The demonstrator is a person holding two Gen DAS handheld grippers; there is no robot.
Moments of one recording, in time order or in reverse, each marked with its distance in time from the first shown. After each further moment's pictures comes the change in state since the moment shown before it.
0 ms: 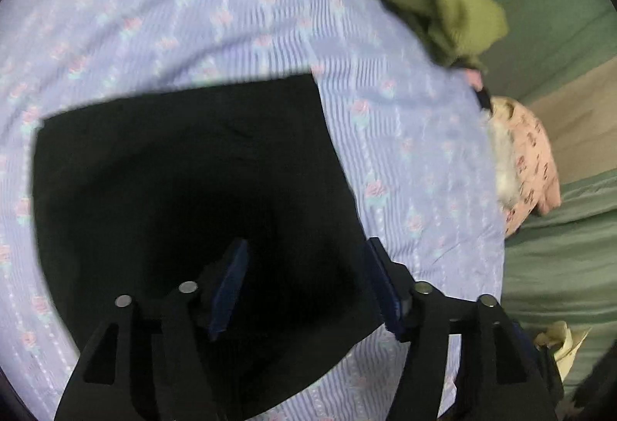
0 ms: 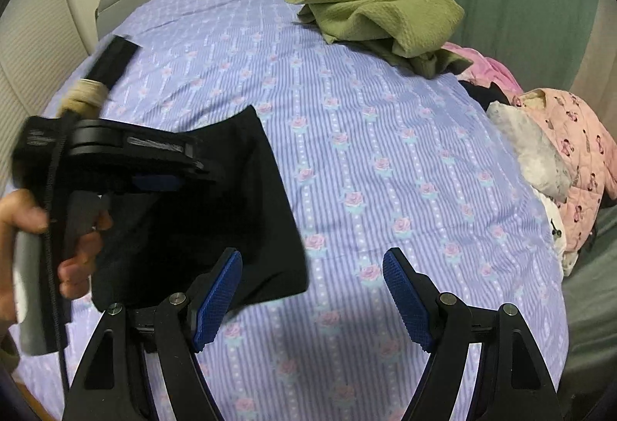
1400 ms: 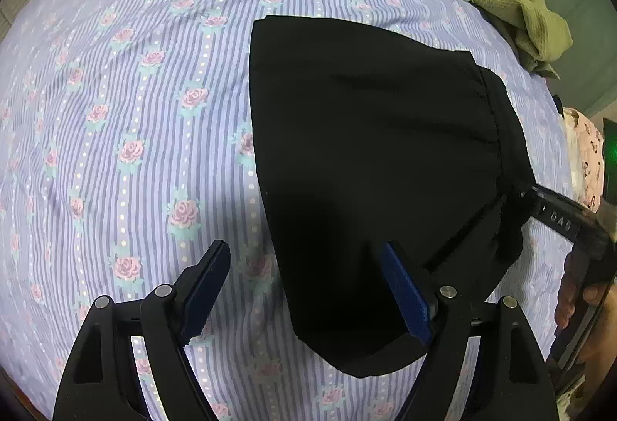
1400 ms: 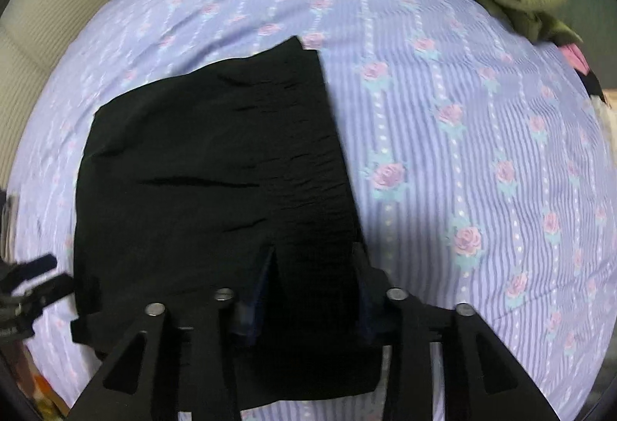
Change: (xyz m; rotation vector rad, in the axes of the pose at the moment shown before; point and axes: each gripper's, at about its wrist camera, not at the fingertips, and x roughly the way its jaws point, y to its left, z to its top) left arm -0.035 0.120 -0.093 -0.080 -0.018 0.251; right arm 0.142 0.027 0.041 -0.071 0.252 0.132
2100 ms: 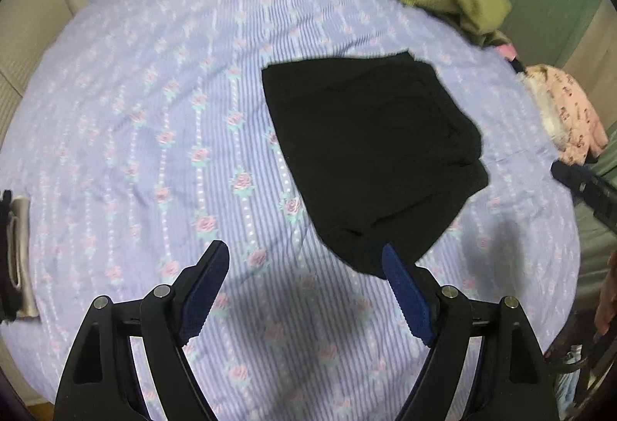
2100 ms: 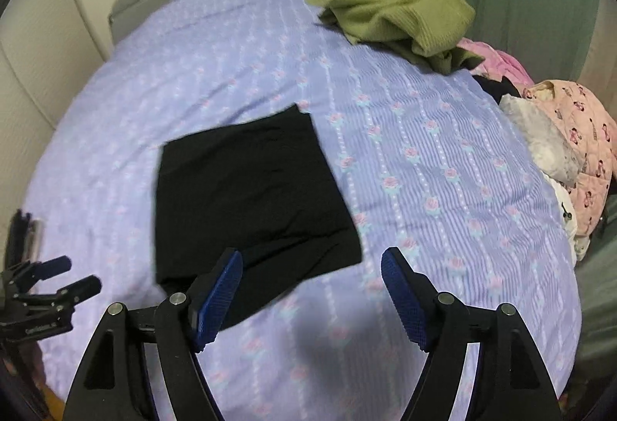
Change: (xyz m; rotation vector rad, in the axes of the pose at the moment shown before) left arm -0.126 0.002 -0.074 0.190 -0.148 0.055; right arm -0.170 0.040 -0.102 0.090 -0.245 -0.055
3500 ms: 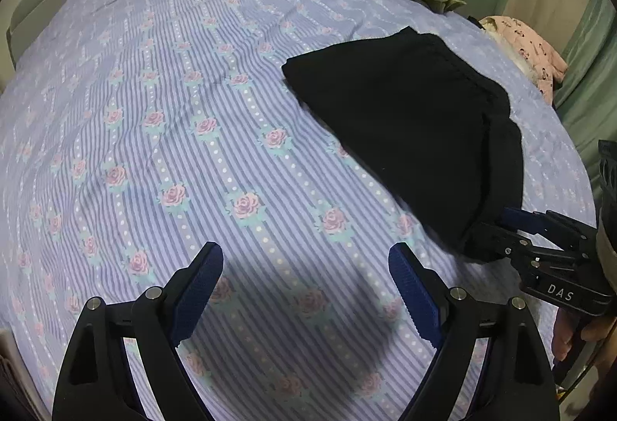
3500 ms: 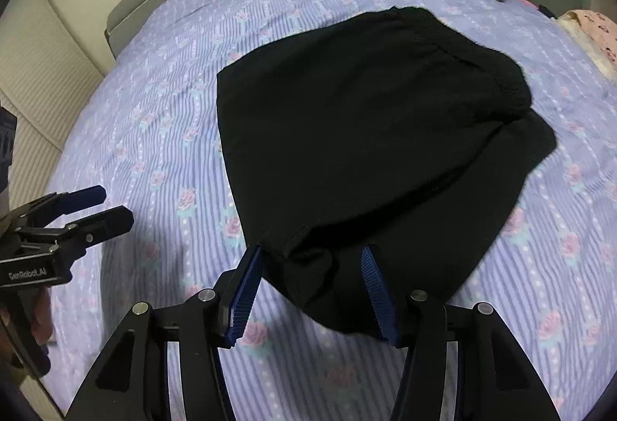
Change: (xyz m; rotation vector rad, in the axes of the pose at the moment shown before) left arm 0.105 0.116 0.028 0.326 -0.038 -0.162; right arm 0.128 0.151 -0.087 0.166 0.021 0.094
